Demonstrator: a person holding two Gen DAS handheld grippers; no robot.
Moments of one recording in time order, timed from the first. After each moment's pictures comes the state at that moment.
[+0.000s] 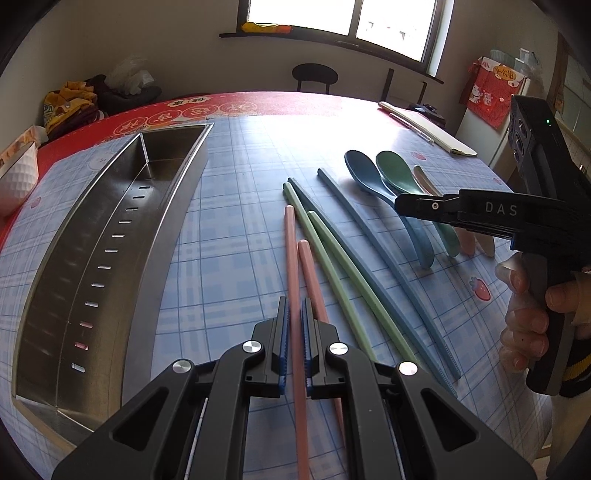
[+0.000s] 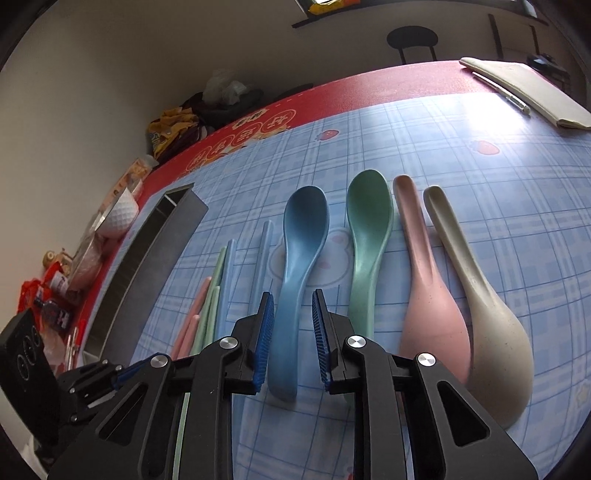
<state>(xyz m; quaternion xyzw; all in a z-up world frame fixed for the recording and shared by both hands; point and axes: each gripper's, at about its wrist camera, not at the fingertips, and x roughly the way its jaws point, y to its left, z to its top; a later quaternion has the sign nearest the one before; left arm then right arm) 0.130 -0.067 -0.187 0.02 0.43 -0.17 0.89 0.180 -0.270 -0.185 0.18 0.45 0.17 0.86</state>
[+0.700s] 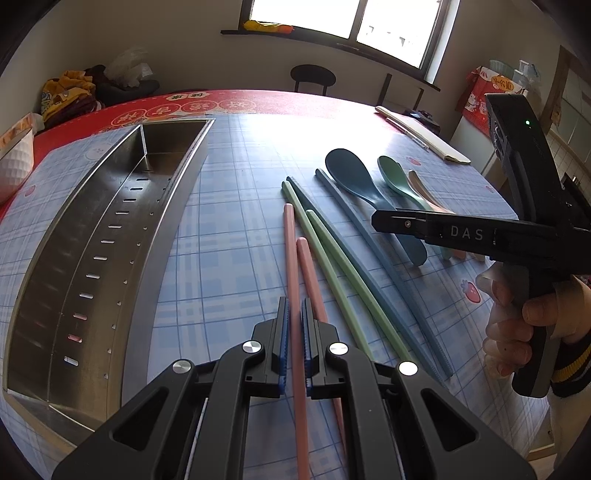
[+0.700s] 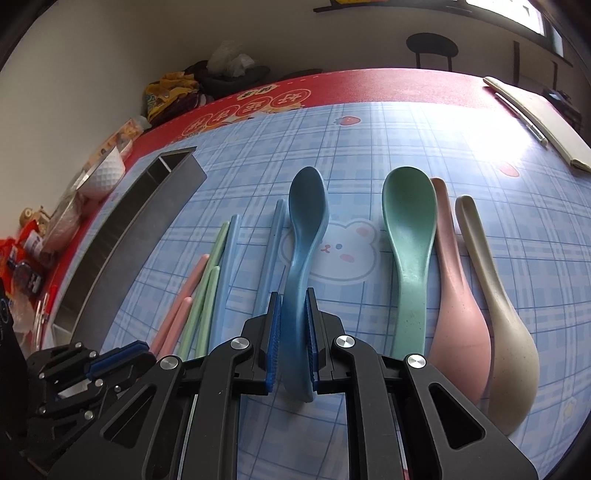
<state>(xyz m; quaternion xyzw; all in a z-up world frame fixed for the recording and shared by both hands) 0.131 -0.055 -0.188 -0.01 0.43 -0.18 0.88 0.188 -0.237 -0.185 0.10 0.48 0.17 0.86</state>
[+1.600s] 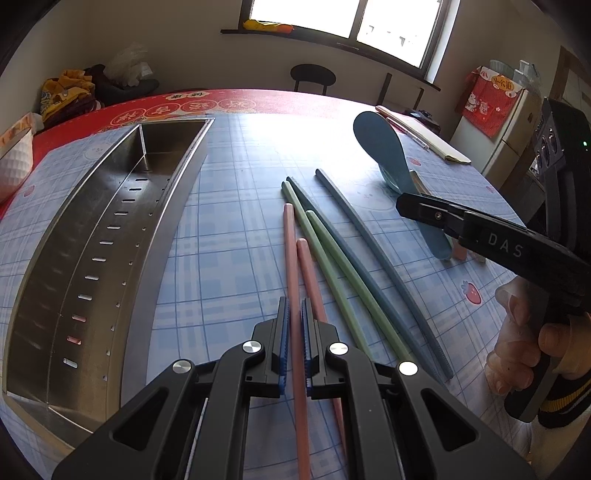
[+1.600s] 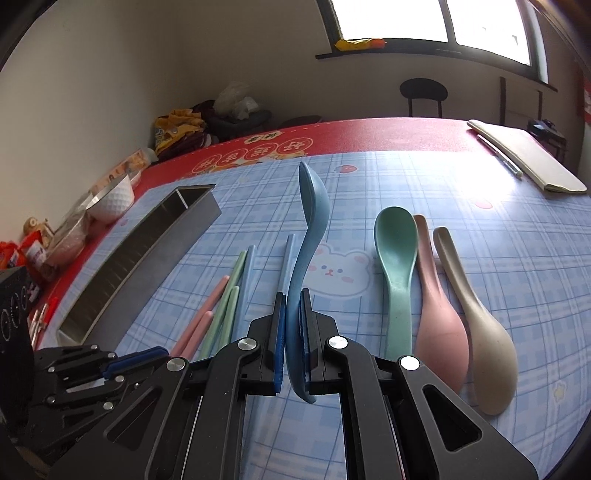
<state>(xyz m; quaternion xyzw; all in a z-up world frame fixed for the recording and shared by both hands) 0.133 -0.055 -0.187 0.00 0.43 -0.18 0.88 0.151 -0.236 -0.164 0.08 0.38 0.14 0.91</state>
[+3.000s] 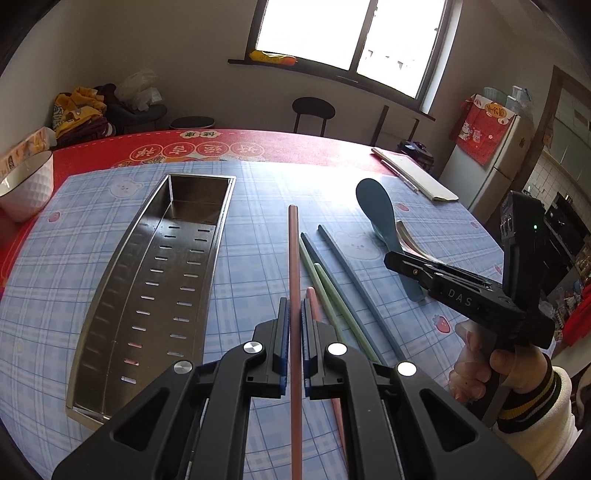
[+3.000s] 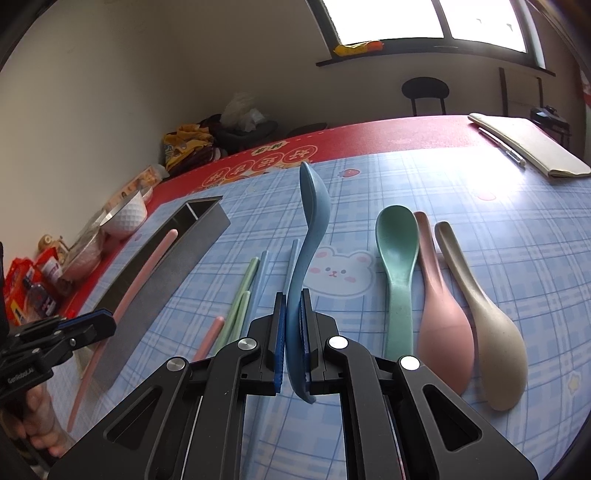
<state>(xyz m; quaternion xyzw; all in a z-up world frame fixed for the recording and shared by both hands) 0.115 -0.026 -0.128 -0.03 0.38 -0.19 0.90 0.147 -0.247 -0.166 0.12 0.37 0.16 0.91</state>
